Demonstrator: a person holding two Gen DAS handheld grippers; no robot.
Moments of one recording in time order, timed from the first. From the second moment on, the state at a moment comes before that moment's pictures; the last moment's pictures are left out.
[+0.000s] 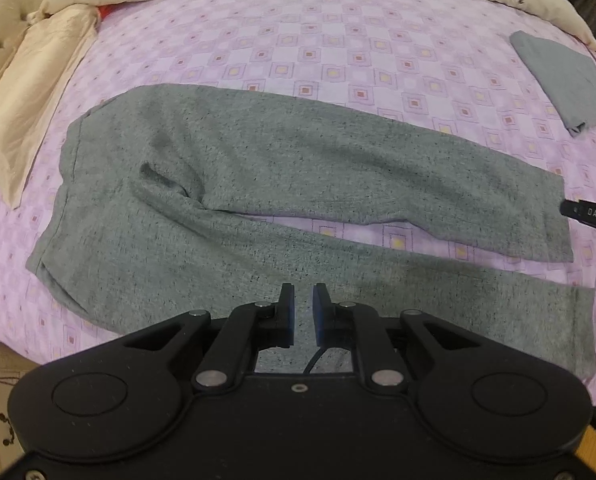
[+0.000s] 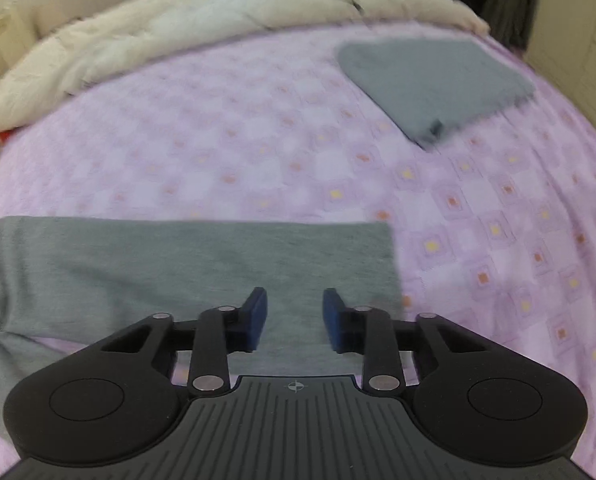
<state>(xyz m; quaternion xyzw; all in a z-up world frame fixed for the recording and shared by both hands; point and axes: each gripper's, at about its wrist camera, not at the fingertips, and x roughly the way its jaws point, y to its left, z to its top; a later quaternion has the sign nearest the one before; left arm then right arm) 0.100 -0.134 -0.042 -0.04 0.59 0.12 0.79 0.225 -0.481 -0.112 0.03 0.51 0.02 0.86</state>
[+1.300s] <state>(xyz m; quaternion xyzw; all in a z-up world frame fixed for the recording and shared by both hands) 0.134 -0.143 -0.081 -0.03 0.61 0.17 0.77 0.368 -0.532 -0.120 -0.08 0.47 0.03 0.88</state>
